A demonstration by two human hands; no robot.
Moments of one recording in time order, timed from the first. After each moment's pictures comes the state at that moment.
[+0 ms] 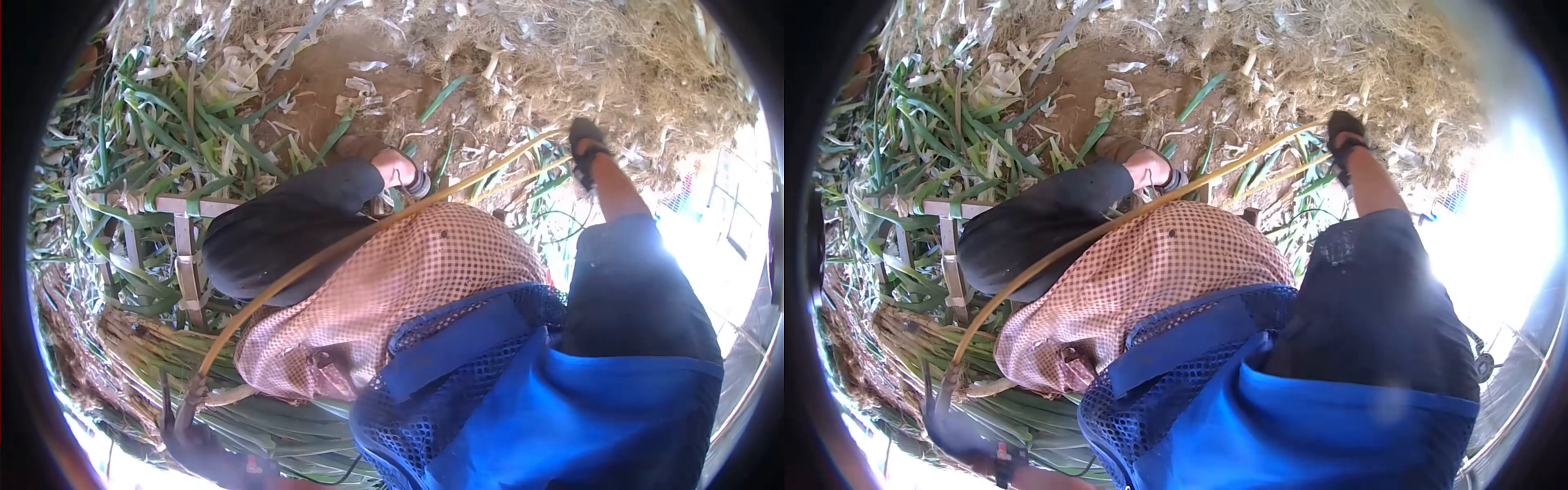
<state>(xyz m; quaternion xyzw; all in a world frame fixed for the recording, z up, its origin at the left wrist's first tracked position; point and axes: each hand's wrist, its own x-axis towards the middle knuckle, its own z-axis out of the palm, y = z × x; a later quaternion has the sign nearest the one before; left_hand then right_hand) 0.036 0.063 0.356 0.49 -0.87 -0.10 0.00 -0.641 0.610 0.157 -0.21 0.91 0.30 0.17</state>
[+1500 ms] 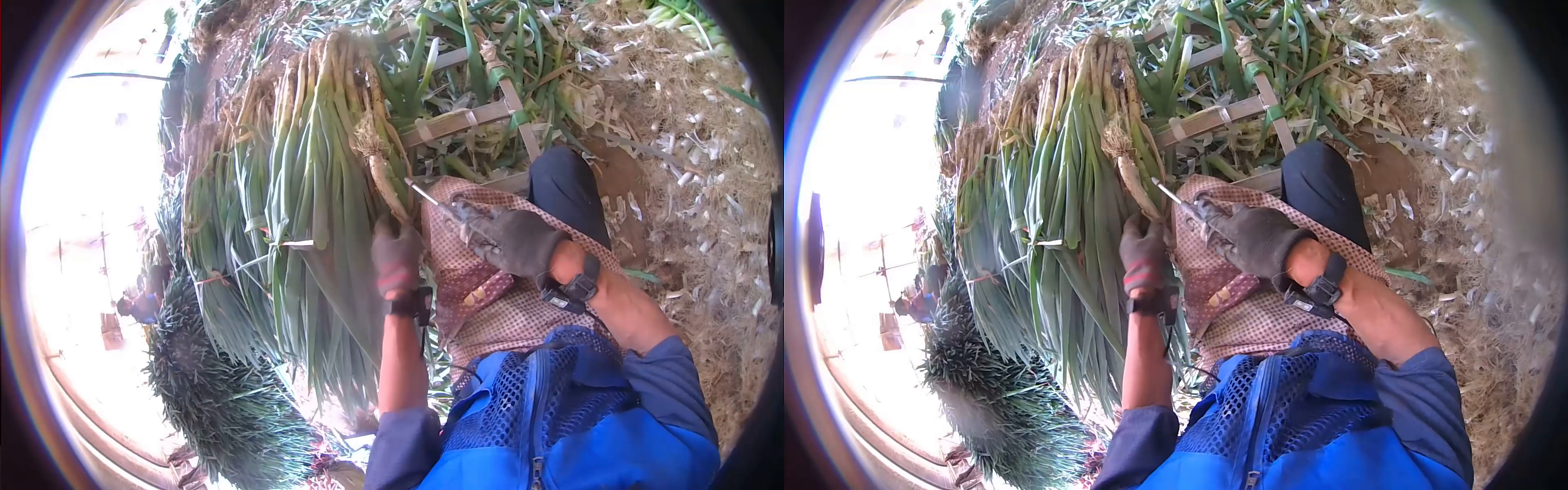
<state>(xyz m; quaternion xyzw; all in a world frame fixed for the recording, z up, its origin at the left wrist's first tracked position) 0.027 0.222 0.184 0.81 -0.41 -0.27 0.31 -0.239 0.178 0.267 -0.83 0.40 -0.01 0.39</state>
